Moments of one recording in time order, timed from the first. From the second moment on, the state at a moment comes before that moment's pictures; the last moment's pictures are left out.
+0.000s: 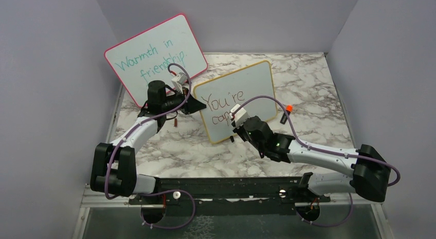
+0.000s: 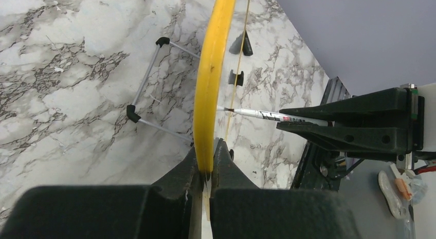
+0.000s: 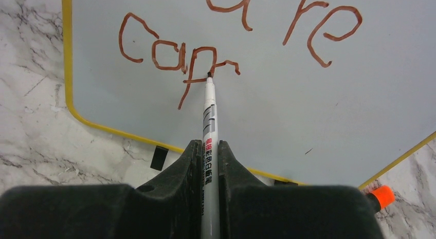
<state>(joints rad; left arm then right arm) -0.18 1.36 0.76 0.26 0.89 -0.37 1.01 1.23 0.70 0.09 0.44 -0.14</state>
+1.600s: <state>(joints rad) -0.18 1.37 0.77 0.23 0.90 -0.35 1.01 1.22 0.69 0.11 0.54 -0.13</state>
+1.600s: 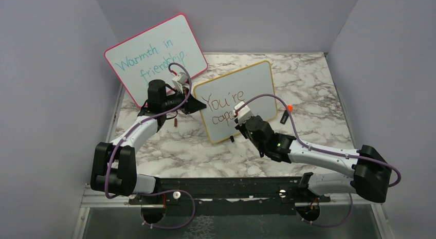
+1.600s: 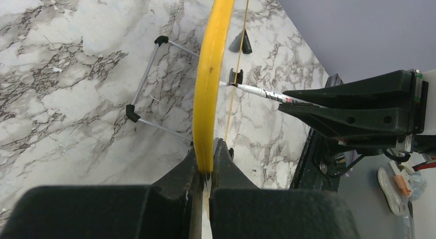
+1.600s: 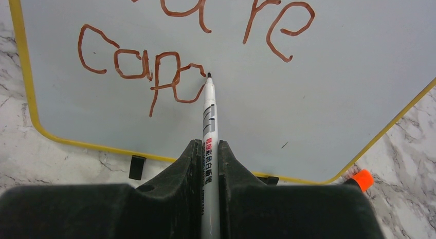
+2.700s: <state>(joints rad) -0.18 1.37 0.77 0.23 0.90 -0.35 1.01 1.17 0.69 -0.01 0.56 -0.07</state>
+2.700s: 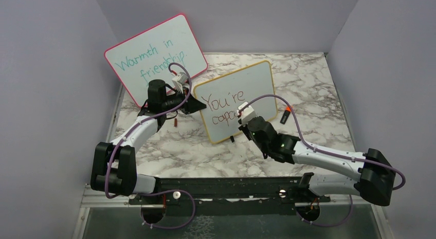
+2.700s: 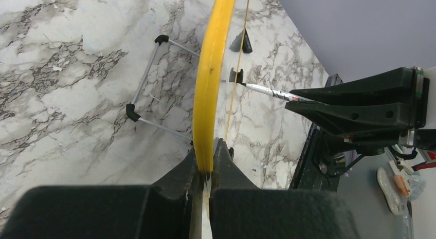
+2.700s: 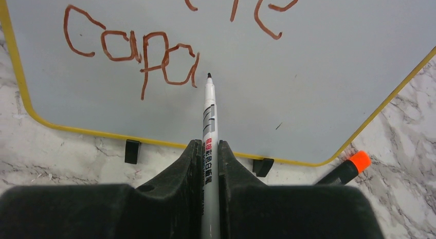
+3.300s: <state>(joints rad) -0.18 1.37 0.78 0.22 0.90 -0.35 1.01 1.22 0.70 0.14 0.59 -0.12</state>
